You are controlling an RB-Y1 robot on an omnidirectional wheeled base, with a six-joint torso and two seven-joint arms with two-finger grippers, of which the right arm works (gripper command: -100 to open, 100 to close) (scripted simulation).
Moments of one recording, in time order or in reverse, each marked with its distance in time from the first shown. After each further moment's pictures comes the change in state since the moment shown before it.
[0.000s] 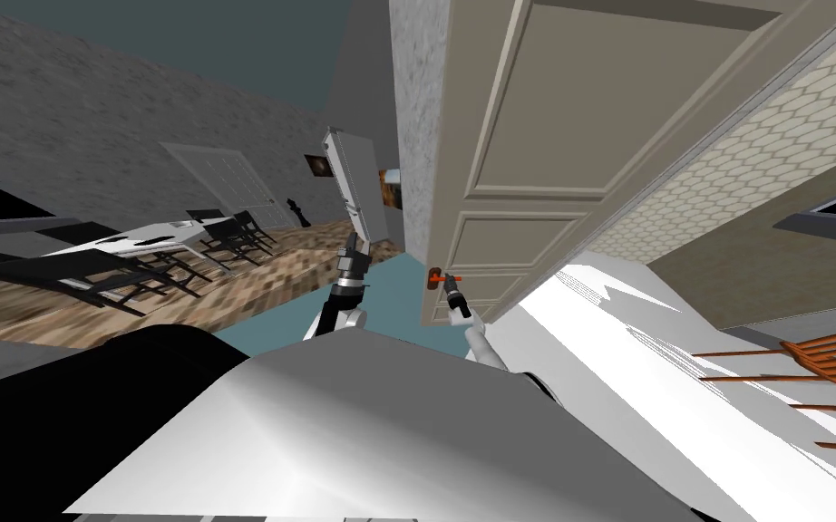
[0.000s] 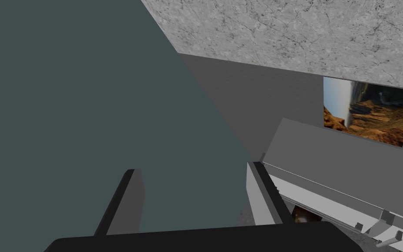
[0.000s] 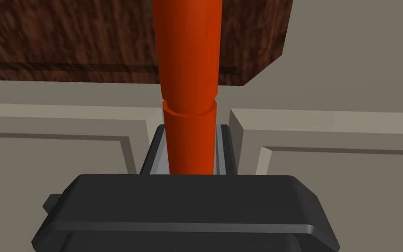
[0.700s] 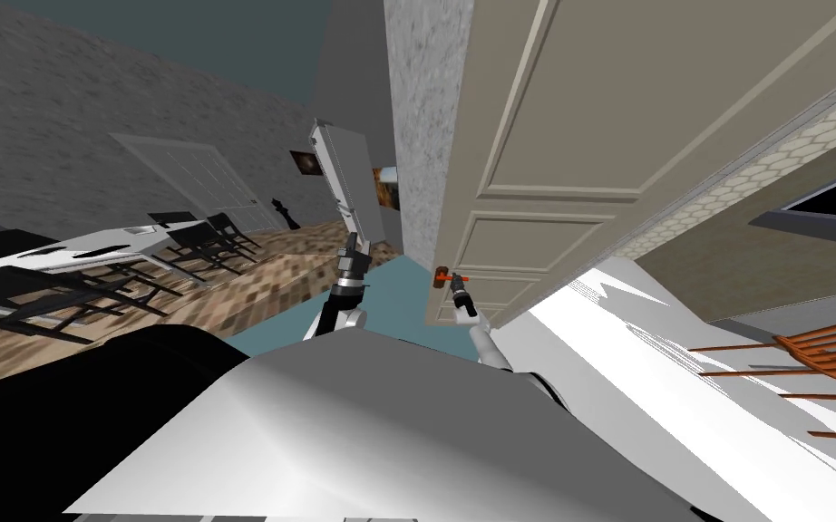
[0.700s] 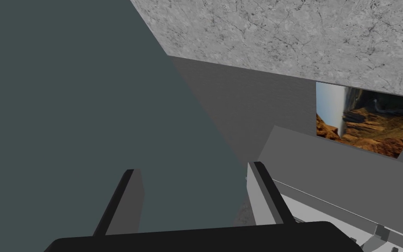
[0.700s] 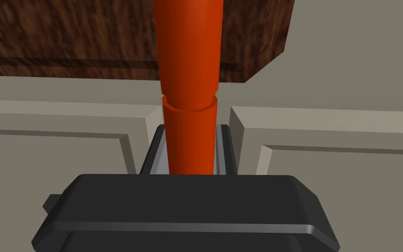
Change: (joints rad) arm -0.017 -0.016 -0.088 0.028 -0.016 -0.002 0.023
